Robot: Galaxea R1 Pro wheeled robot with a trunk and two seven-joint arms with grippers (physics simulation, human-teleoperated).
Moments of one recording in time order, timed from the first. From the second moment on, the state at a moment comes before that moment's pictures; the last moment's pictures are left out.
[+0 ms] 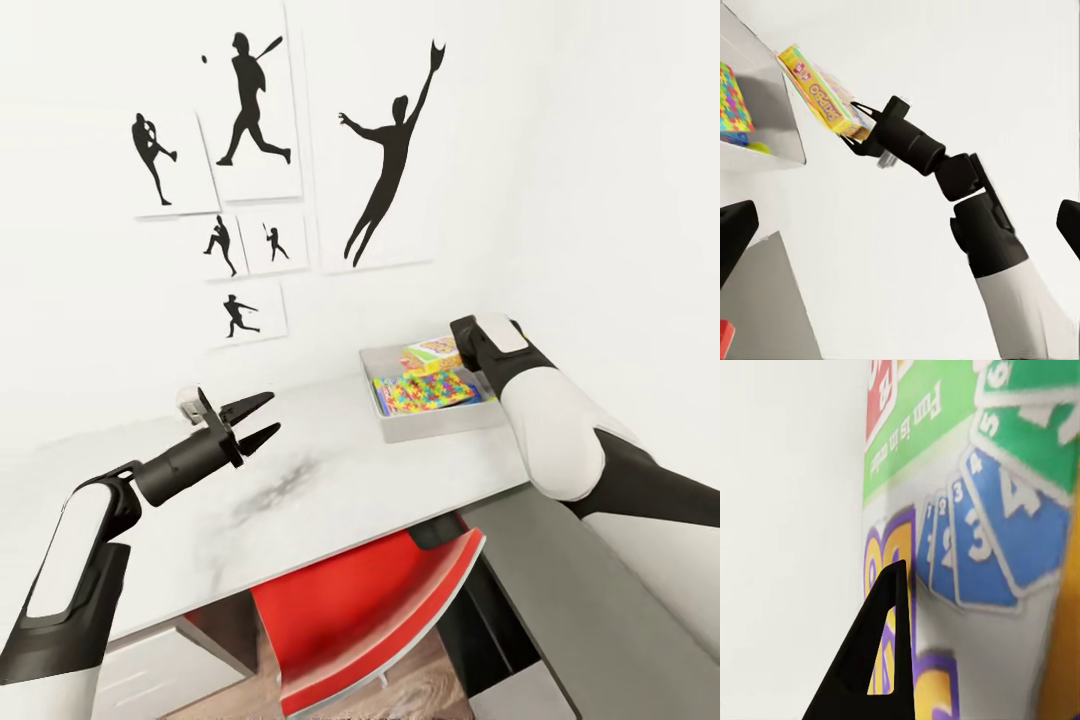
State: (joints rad) left arm -0.50 0.09 0.14 -1.61 1.50 1.02 -0.07; right arm -1.49 0.12 -0.43 -0.31 -0.78 0.09 -0.51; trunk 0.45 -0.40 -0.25
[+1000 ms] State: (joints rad) left arm -0.97 0.07 0.10 -1.61 2.09 1.02 0.77; right arm -1.54 0.12 -0.43 -0.31 -0.84 0.15 -0.50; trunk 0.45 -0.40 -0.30
